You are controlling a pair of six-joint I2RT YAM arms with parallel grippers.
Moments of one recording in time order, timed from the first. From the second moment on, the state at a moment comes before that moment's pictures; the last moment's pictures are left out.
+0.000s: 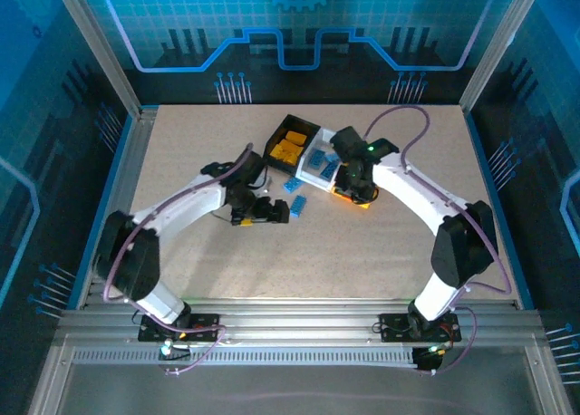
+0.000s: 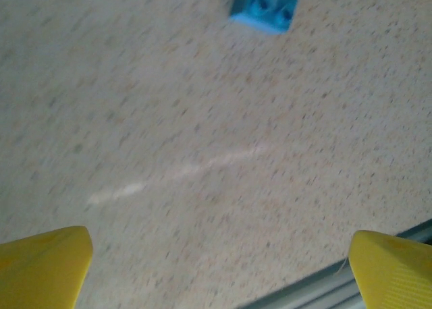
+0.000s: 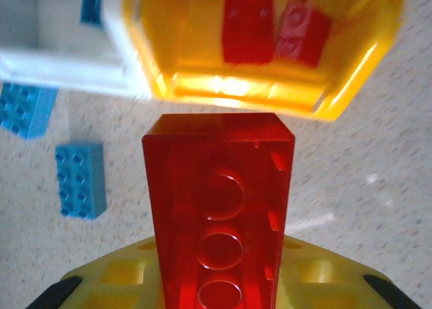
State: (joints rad) left arm -0.50 1.64 1.22 -0.87 0.30 -0.46; right arm 0.47 1.68 1.44 -1.07 0.10 0.90
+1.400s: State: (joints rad) left arm -0.58 2.24 1.78 -0.97 0.22 -0.36; right arm 0.21 1.54 1.35 -1.06 -0.12 0.69
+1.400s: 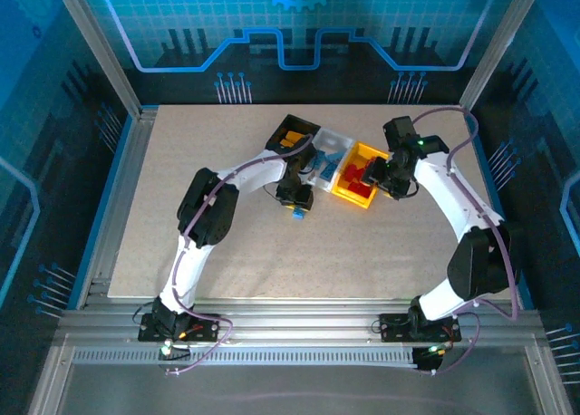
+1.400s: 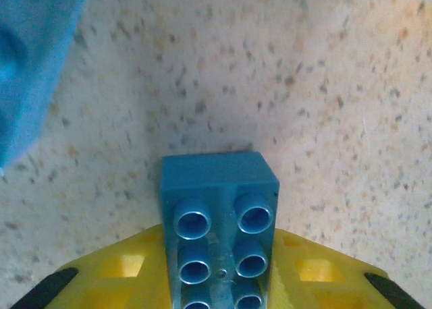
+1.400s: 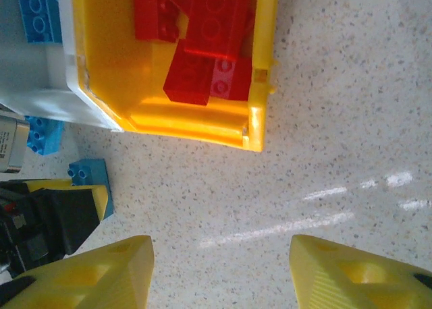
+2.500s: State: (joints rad) left arm -0.50 2.34 2.22 -0.94 0.28 -0.51; right arm 0.21 1.25 1.04 -1.03 -0.35 0.61
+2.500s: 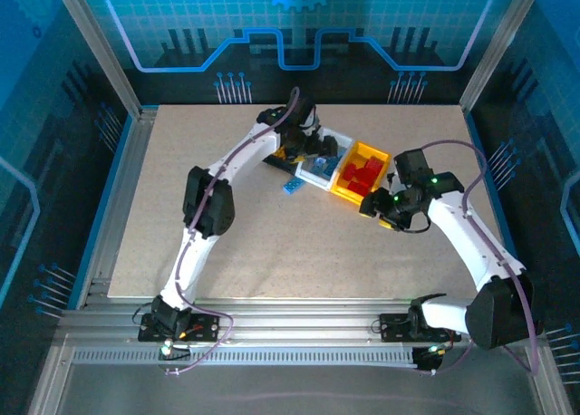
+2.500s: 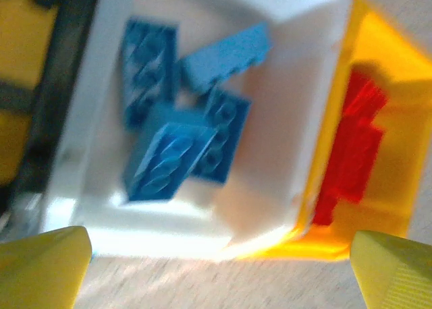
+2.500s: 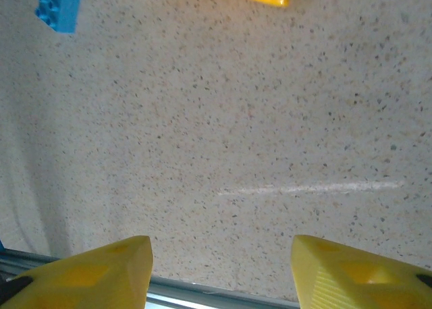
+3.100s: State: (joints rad) left arm -0.50 2.17 1.77 -0.78 0.08 -0.06; right arm 0.24 1.32 1.10 -1.02 -0.37 0.61
